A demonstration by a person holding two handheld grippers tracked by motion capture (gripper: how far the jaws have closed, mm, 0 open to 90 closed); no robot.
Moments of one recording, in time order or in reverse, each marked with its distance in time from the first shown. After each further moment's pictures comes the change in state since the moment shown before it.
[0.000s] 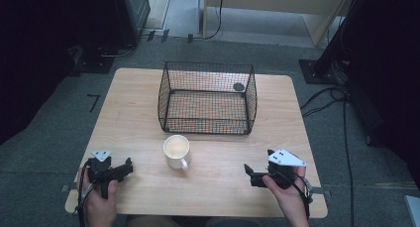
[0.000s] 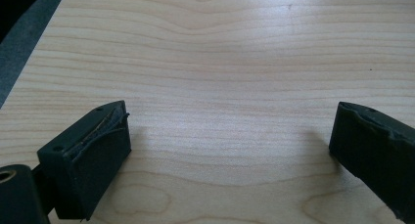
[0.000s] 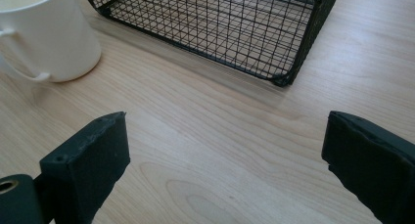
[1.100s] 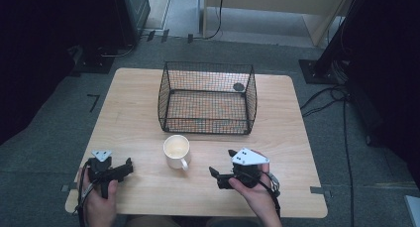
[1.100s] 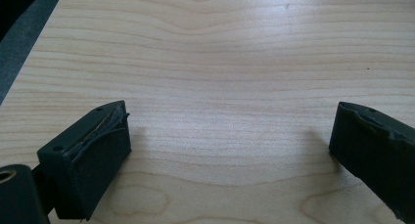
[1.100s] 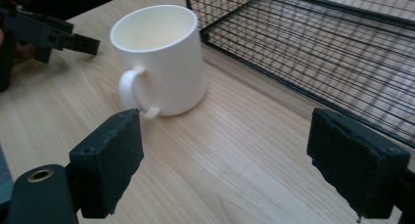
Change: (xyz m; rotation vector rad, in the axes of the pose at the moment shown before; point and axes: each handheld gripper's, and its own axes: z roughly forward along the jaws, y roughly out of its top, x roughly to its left) left arm 0.000 0.000 0.000 -0.001 -0.006 0.004; right arm 0.073 0.026 0.040 -0.028 0.225 -0.064
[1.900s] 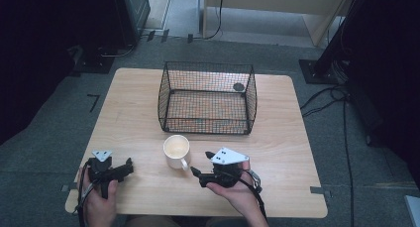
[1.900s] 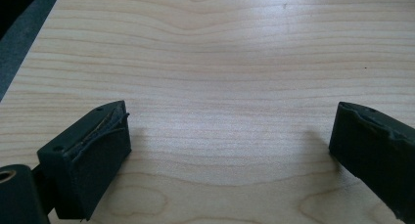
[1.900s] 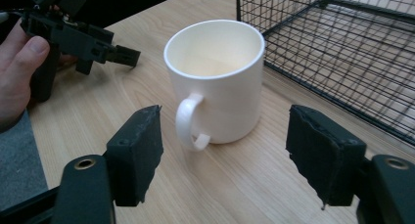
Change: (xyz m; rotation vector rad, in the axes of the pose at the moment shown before) left arm 0.000 0.000 0.000 0.001 -0.005 0.006; right arm 0.031 0.014 0.033 -0.002 0.098 -0.023
